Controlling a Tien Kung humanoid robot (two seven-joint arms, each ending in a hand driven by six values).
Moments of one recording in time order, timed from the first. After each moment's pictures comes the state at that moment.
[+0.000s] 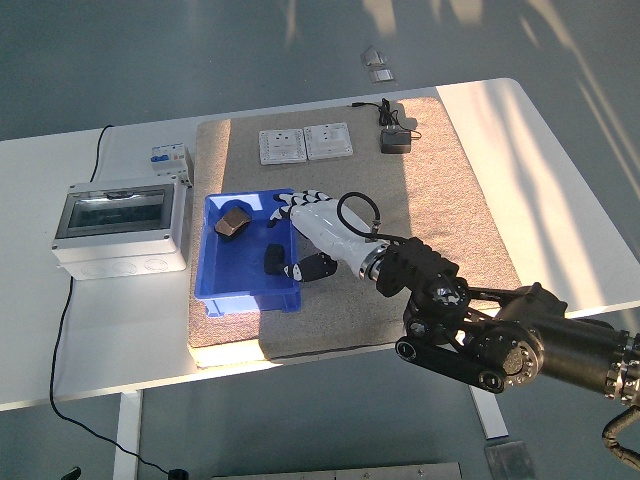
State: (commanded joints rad) left arm -0.15 0.06 -1.54 -0.18 1.53 0.21 0.04; right arm 0.83 -0.05 0.27 1.10 -1.77 -0.29 -0.20
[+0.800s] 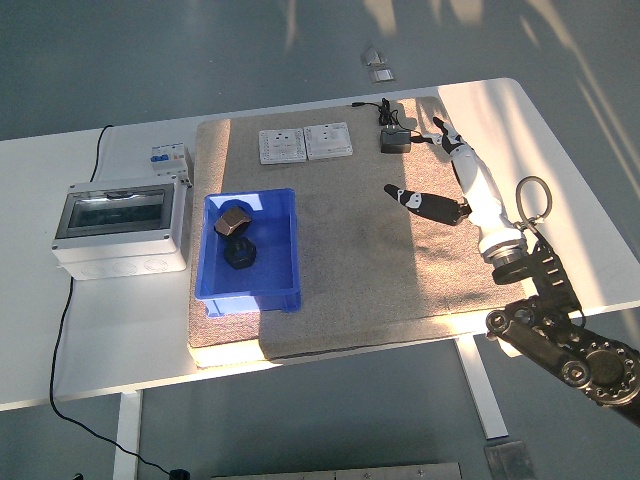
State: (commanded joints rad) left arm -0.14 0.05 -1.55 -0.18 1.52 0.21 0.05; right arm 0.41 -0.24 0.81 1.22 -1.44 -0.65 0.20
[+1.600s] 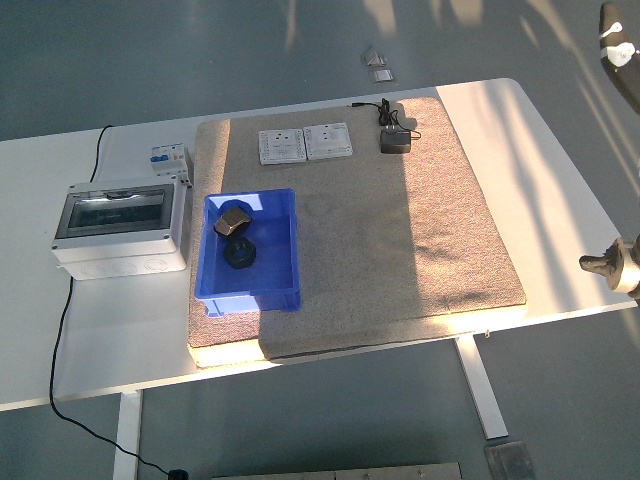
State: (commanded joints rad) left arm -0.11 0.03 -1.48 -0.18 1.44 0.21 0.03; right arm 0.41 -0.40 1.18 1.63 -1.04 -0.57 0.55
